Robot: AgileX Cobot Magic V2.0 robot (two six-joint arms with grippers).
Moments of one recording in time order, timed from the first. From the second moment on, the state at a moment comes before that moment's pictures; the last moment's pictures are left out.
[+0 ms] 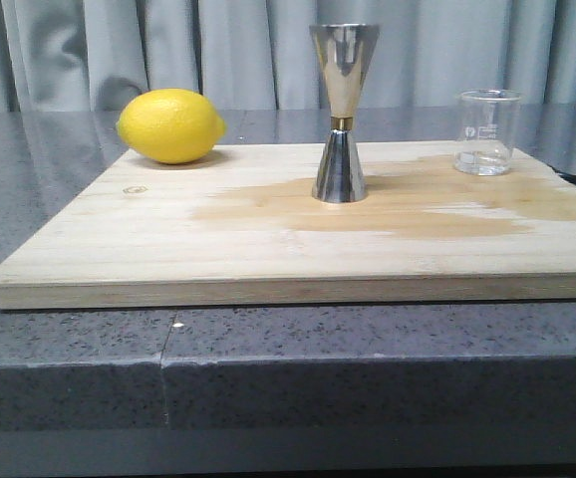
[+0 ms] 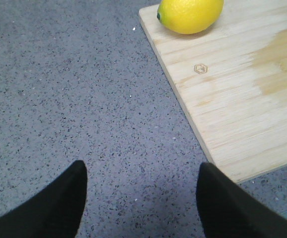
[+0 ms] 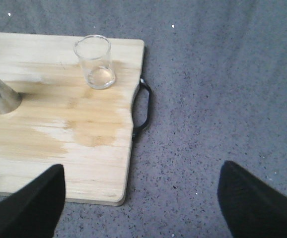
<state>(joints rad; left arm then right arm) -0.39 0.68 -0.71 0.04 0.73 -0.07 0.07 0.52 -0.76 0.05 0.84 -0.04</state>
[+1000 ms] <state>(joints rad) -0.39 0.58 -0.59 0.07 0.56 -0.08 0.07 0.50 -0.71 0.05 0.76 -0.04</state>
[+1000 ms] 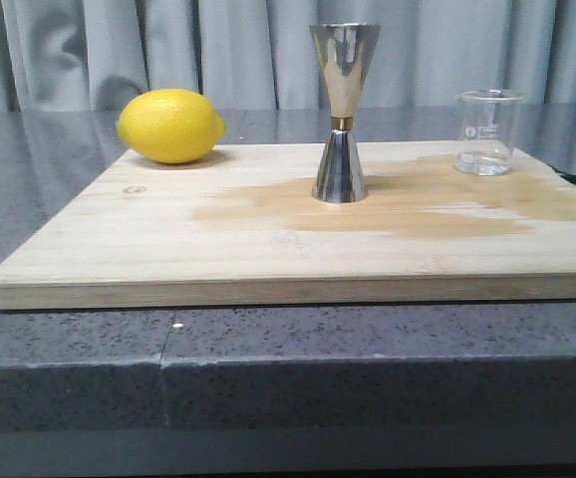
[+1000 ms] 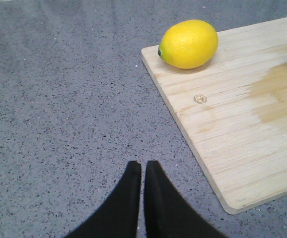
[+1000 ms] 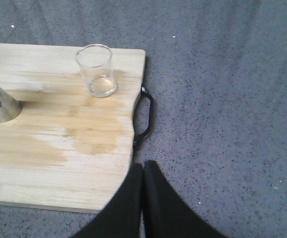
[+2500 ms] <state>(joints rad) -0.12 0.00 0.00 0.03 0.12 -0.08 0.07 0.50 -0.71 0.05 0.75 -0.04</state>
